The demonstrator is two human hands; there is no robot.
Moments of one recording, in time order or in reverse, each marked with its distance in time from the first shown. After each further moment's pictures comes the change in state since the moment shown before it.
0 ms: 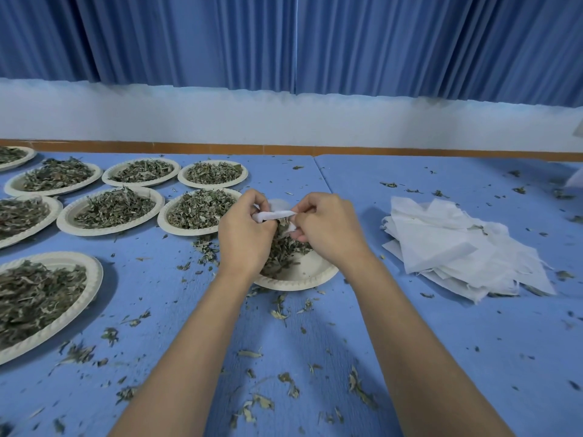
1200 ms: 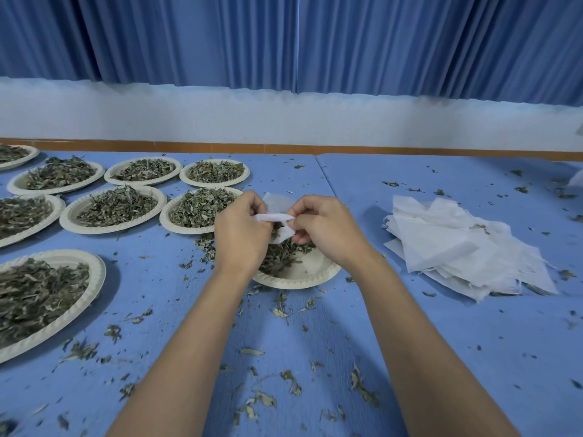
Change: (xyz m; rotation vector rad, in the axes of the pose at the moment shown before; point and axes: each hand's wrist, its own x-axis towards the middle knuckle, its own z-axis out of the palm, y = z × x) left_hand 0.003 -0.004 -0.005 0.109 0.032 0.028; right_hand -0.001 0.005 -0.002 0.156 -0.164 -0.010
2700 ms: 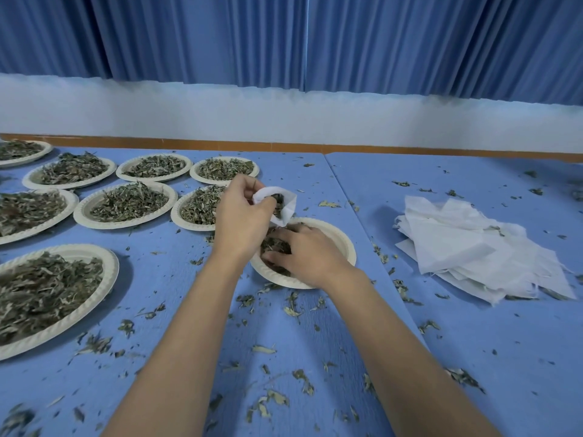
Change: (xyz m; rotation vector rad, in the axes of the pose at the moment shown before) left_hand 0.012 0.011 -0.021 -0.297 -0.070 -0.145; right_hand 0.011 0.034 0.043 -0.820 -0.225 -0.077
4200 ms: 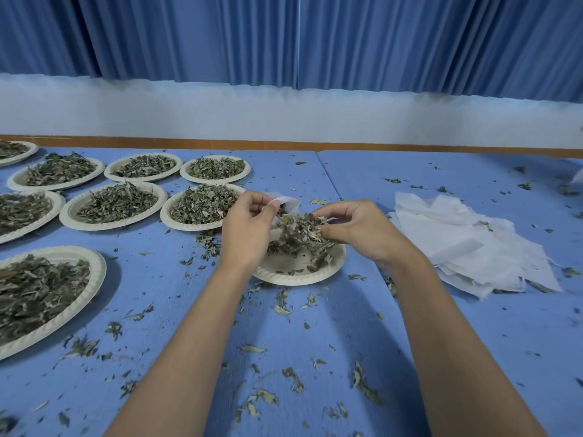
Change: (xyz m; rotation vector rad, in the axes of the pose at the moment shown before) left_hand -0.007 -0.020 0.022 -0.057 -0.023 -0.041; right_hand -0.037 0.046 -0.061 0.930 0.104 0.012
